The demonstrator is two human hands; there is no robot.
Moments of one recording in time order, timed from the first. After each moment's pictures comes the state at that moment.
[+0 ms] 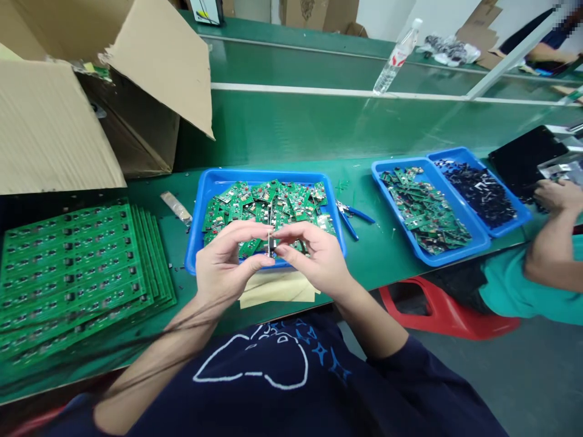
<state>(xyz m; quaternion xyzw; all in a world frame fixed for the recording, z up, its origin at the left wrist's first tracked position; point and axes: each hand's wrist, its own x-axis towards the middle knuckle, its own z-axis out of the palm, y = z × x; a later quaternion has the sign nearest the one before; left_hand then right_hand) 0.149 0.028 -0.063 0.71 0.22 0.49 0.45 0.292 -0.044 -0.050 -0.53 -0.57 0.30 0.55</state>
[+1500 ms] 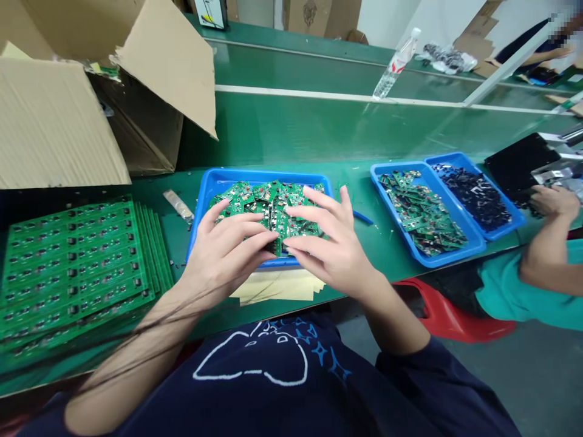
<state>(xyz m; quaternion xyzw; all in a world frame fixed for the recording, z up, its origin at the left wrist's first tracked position) 0.129 0.048 -0.047 0.93 0.15 0.34 0.06 0.312 -0.053 -0.024 -0.56 -0.75 -0.04 0.34</state>
